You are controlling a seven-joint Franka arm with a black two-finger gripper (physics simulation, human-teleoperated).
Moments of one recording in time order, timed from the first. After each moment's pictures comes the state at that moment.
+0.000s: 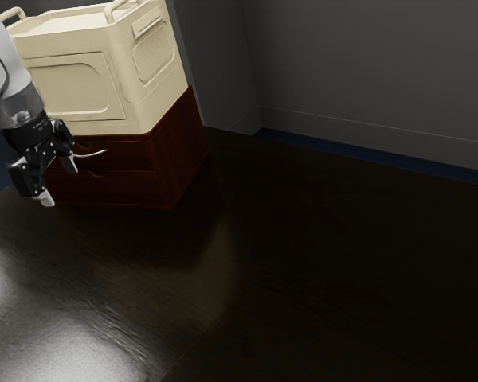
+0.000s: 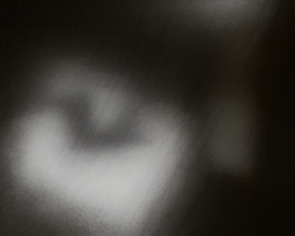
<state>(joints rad) 0.68 -0.05 -0.17 -1.62 -0.01 1.65 -1.52</state>
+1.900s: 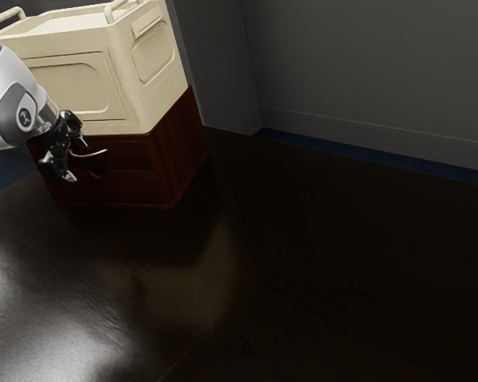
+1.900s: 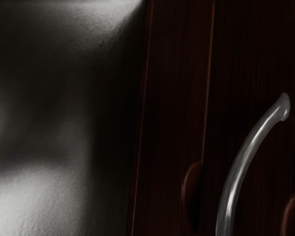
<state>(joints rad) 0.71 0.37 -0.10 -1.35 0.02 2.13 -1.44</state>
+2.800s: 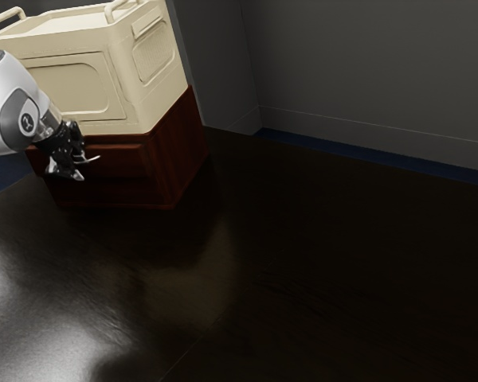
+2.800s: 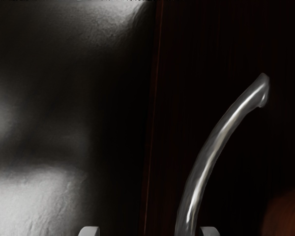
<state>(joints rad) 0.71 0.37 -0.09 -1.38 0.01 2.14 -1.43</state>
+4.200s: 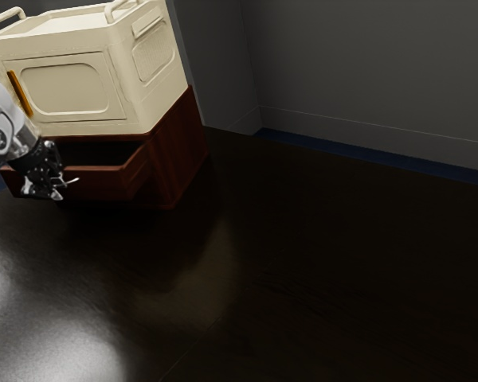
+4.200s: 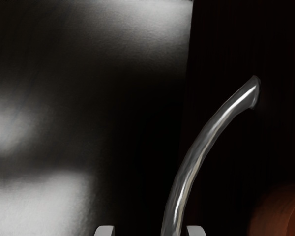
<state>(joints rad) 0.73 0.10 -0.07 -1.72 0.02 2.17 -1.44</state>
